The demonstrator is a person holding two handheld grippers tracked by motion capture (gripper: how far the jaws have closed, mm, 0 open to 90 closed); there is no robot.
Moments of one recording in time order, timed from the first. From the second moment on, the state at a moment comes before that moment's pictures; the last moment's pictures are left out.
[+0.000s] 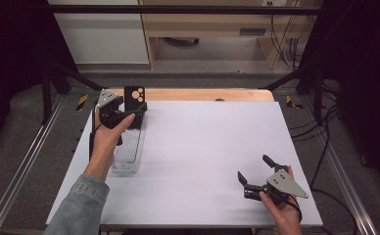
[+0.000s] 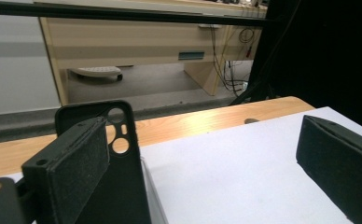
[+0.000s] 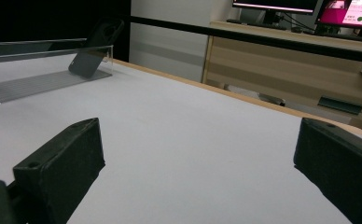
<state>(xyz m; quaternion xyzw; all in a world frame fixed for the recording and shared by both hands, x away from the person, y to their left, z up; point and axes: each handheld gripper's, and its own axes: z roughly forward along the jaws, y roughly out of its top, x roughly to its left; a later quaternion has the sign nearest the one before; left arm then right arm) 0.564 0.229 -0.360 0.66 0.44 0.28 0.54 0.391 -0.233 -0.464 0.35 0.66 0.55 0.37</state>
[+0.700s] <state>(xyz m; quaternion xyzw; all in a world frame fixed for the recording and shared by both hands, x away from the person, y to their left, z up) 0.532 0.235 -0.338 0.65 0.39 0.29 0.59 0.391 -0.231 -0.465 0.35 0.67 0.54 0.37</state>
